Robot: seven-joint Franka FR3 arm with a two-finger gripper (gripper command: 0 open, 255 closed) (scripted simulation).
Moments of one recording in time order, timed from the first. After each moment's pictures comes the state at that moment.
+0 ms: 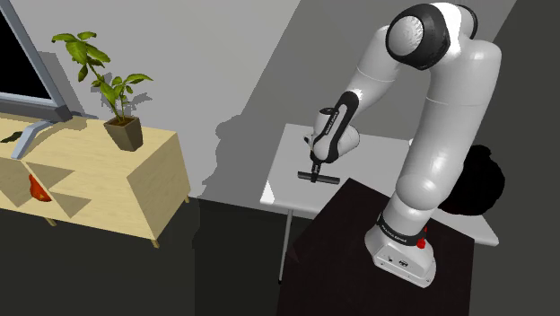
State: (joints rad) arm -0.12 0.18 -0.20 -2.77 -0.11 3.00 -0.64
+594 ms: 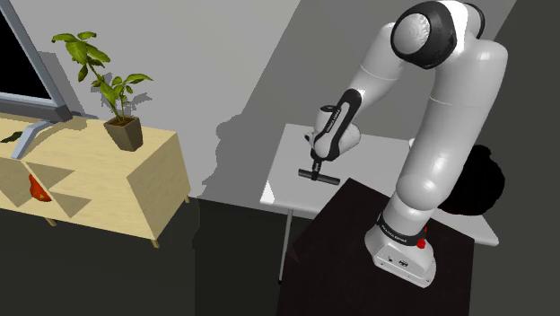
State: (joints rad) arm -0.11 0.14 -0.22 -2.77 -0.12 2.97 -0.63
